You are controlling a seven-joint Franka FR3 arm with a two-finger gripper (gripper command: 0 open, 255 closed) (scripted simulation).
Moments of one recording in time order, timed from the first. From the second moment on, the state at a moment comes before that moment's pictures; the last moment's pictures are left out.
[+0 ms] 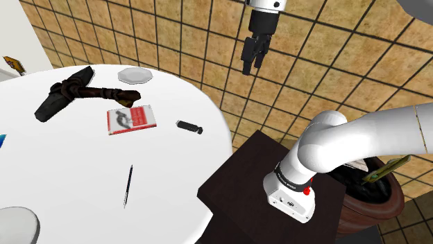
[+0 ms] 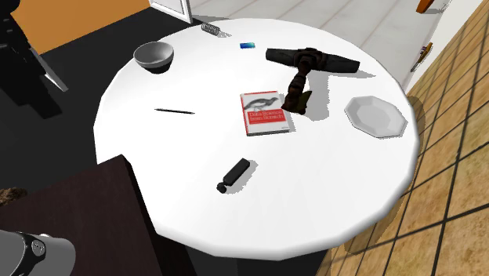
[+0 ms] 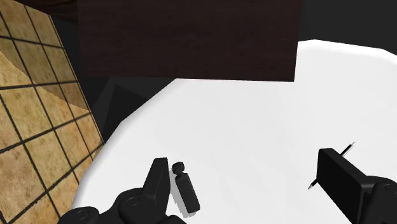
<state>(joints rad) 0.01 -0.74 0.01 -2.30 0.07 1.45 -0.07</state>
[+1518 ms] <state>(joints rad) 0.02 -0.16 0.00 -2.44 0.00 2.16 -0.21</state>
